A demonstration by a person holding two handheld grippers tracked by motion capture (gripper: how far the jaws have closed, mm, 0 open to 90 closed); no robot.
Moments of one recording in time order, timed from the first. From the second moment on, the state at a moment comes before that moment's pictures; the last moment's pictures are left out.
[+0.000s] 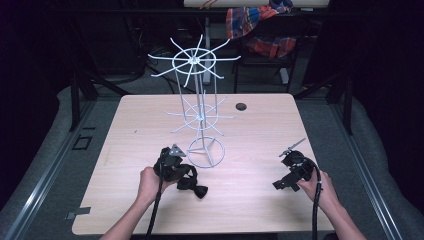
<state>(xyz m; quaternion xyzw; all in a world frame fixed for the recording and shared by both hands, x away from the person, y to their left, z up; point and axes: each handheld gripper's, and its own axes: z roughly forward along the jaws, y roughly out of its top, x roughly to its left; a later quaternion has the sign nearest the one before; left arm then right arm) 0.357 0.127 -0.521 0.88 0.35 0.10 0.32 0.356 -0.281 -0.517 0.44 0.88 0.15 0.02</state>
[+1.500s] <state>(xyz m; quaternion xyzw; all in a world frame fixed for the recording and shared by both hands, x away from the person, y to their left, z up) 0.324 0.160 -0.462 0.84 0.35 0.16 0.38 0.356 -0.281 -0.516 0.44 0.89 0.15 0.02</state>
